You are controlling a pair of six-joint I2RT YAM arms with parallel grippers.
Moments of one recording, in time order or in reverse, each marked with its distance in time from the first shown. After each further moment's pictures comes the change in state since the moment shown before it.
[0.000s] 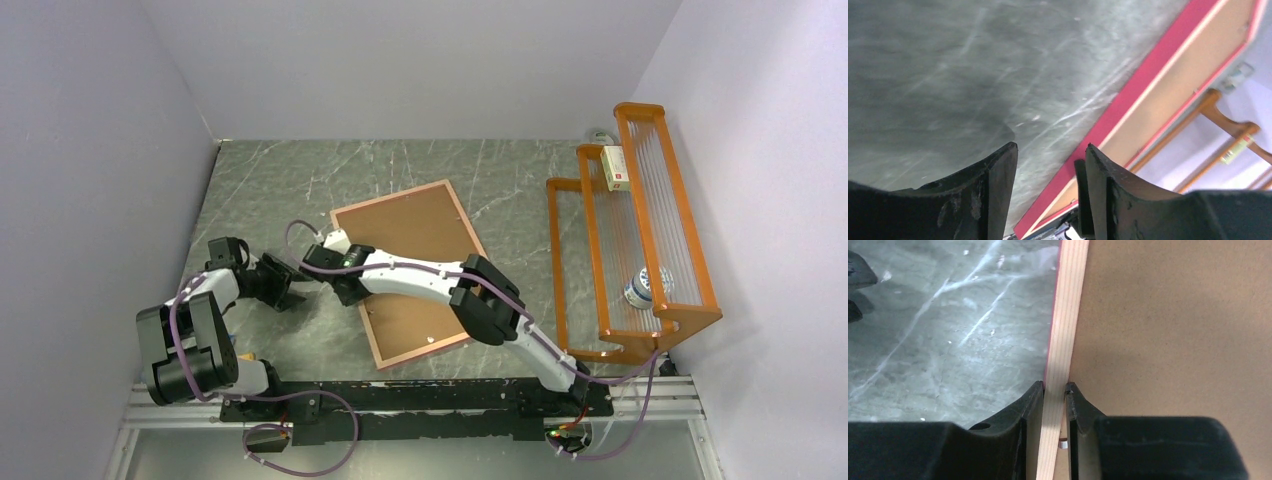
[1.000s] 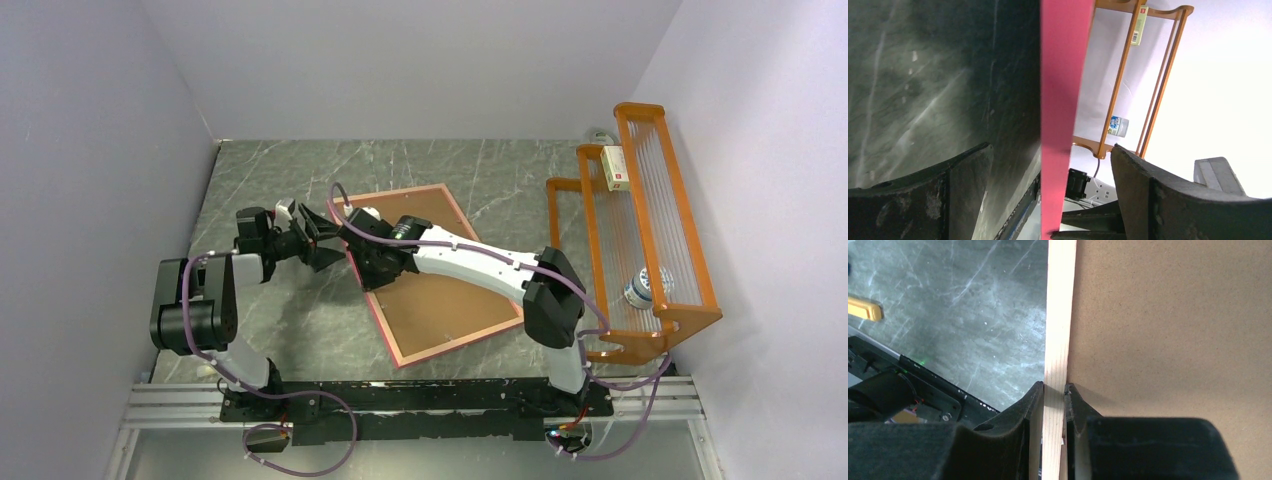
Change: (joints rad) left arm -0.213 0.251 0.048 0.803 0.511 -0.272; right arm -0.098 -0.393 -0.251 0.012 -0.312 0.035
